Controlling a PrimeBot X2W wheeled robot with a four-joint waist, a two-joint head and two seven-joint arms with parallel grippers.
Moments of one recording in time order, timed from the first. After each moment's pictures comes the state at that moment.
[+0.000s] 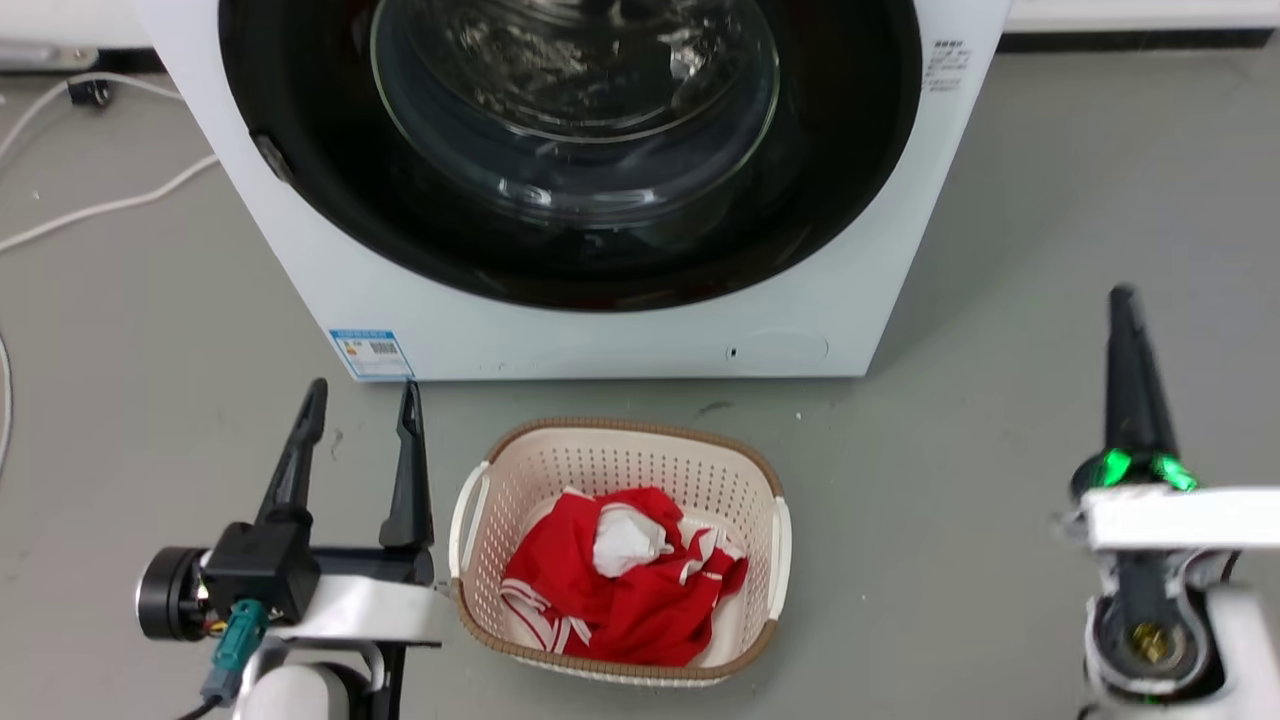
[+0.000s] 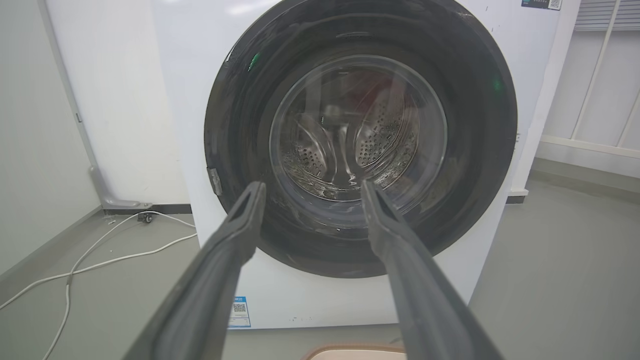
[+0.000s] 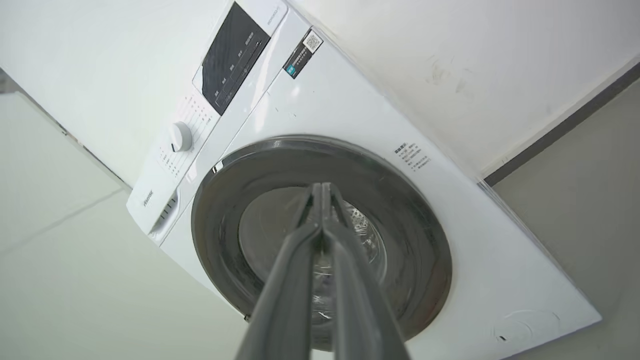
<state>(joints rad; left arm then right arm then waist) -0.08 0.05 -0.01 -0.01 -0.07 -0.05 -0.26 -0.16 -0.05 0.01 -0.01 0.88 0.13 -0.20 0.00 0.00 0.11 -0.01</state>
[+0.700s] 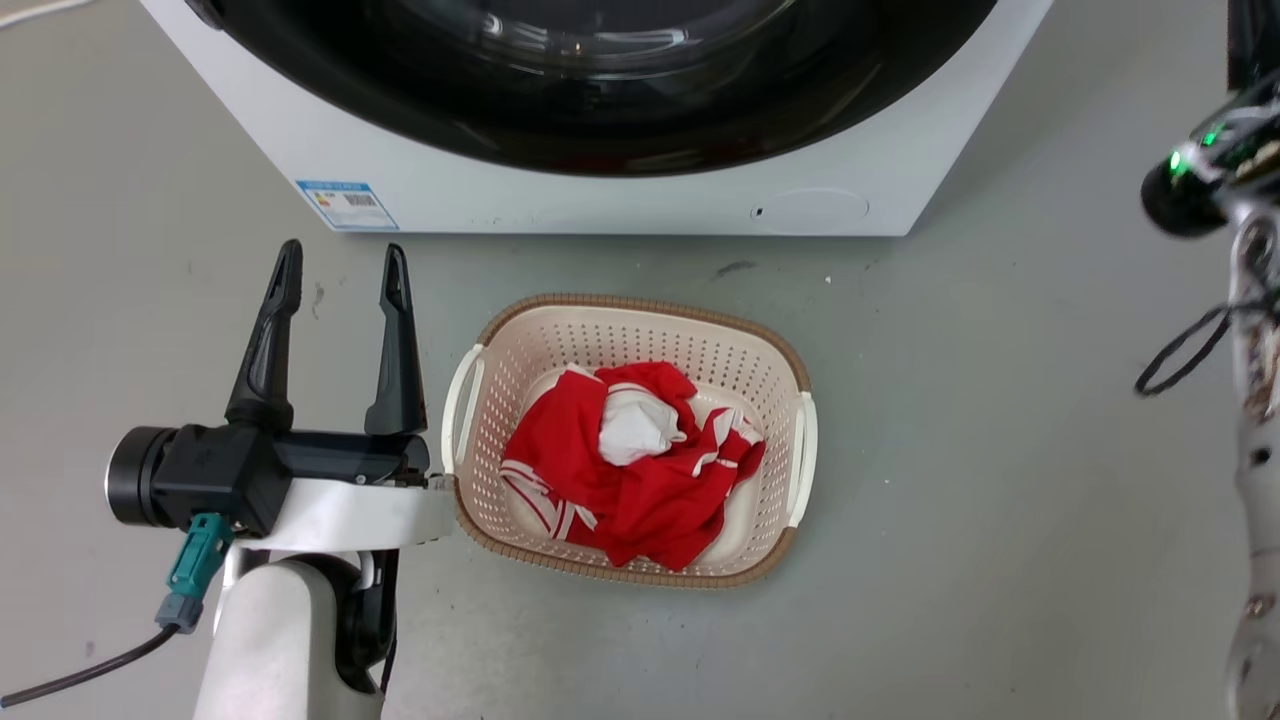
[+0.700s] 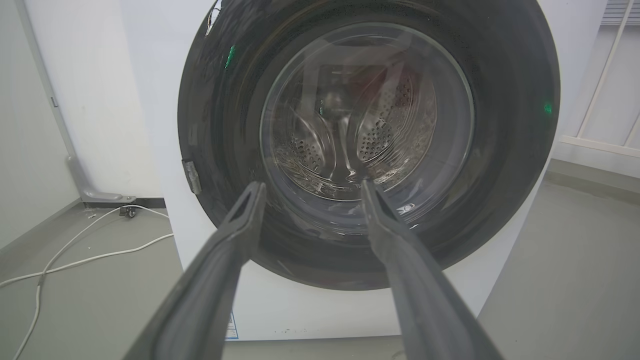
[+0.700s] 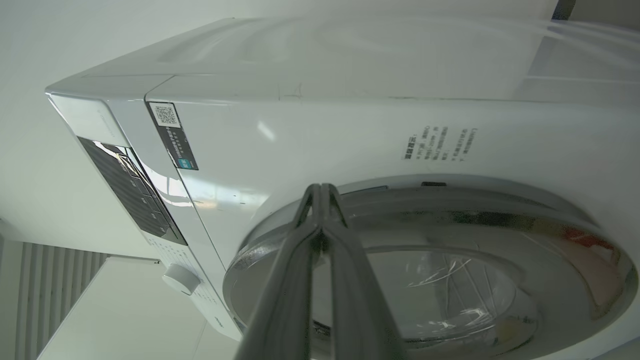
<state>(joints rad) -0.25 0.05 -0.01 -0.06 -0.09 -0.06 -0.26 -0.94 -0.17 -0.16 0.65 1.65 0.13 0.15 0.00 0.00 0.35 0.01</state>
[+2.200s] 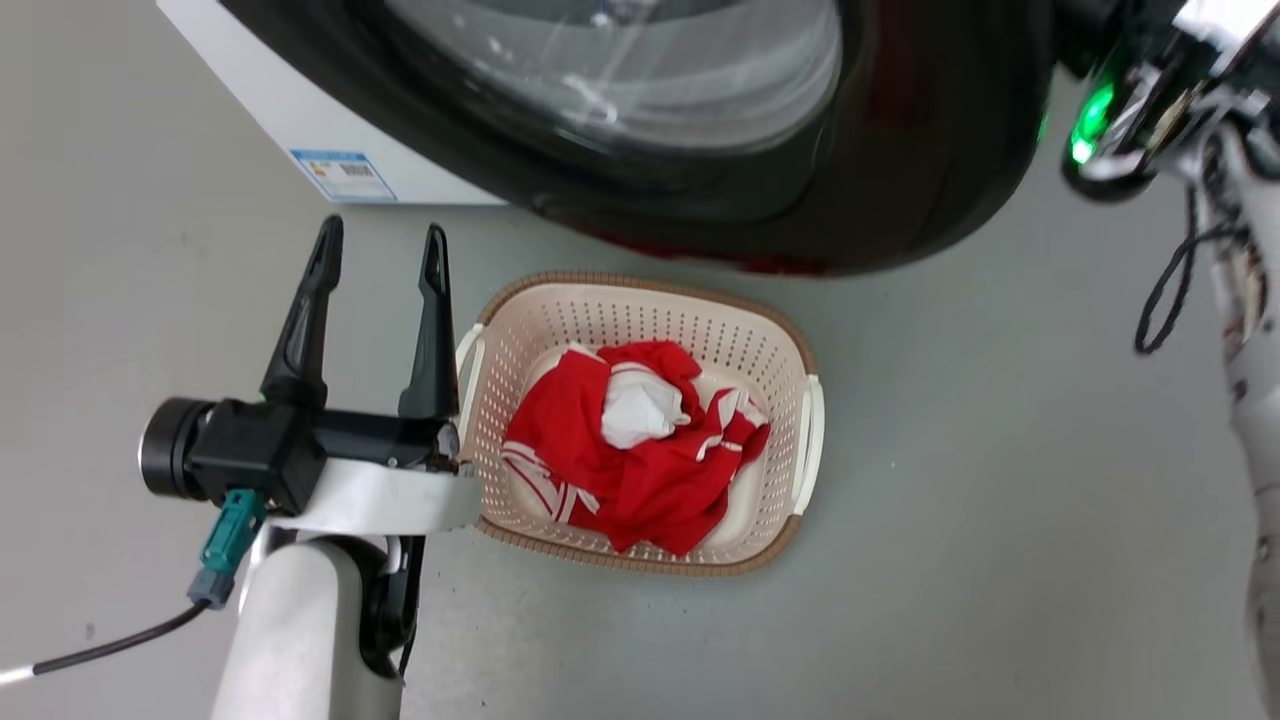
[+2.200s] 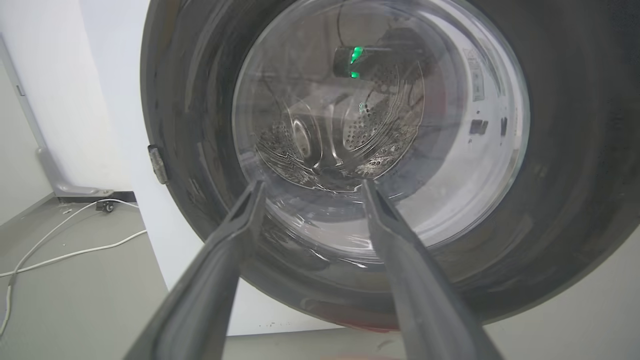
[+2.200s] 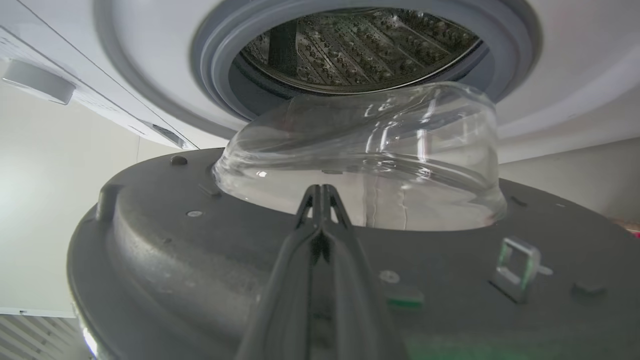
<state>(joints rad) -0.30 0.05 -0.05 -0.03 -0.09 -0.07 -0.26 -1.17 -0.21 0.08 0.87 1.59 0.13 0.76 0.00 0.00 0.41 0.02</state>
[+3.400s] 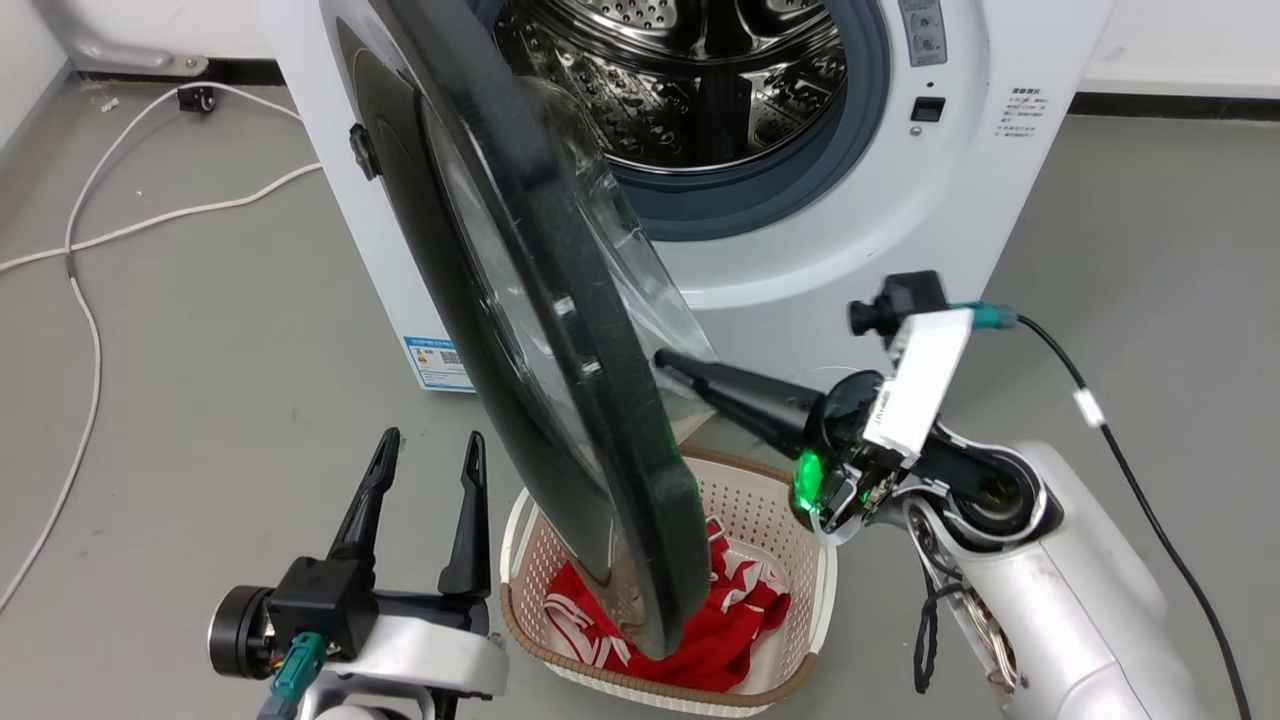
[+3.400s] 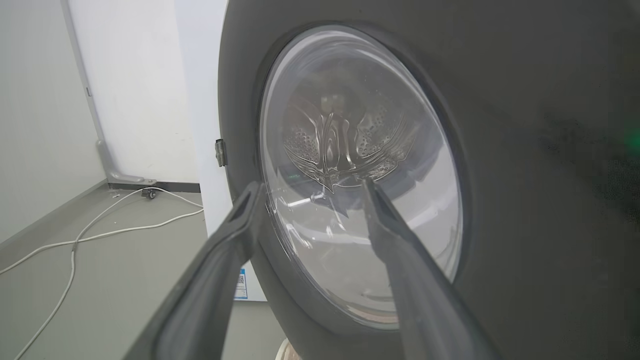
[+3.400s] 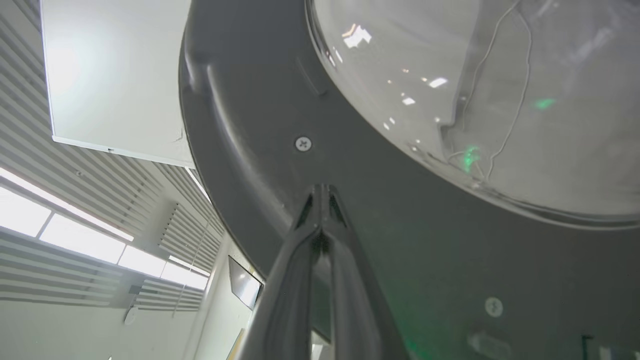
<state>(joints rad) -0.04 0.05 -0.11 0.02 -0.13 -0.04 -0.26 -0.58 -0.05 0.38 0.43 1.77 0.13 0.72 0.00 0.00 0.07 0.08</state>
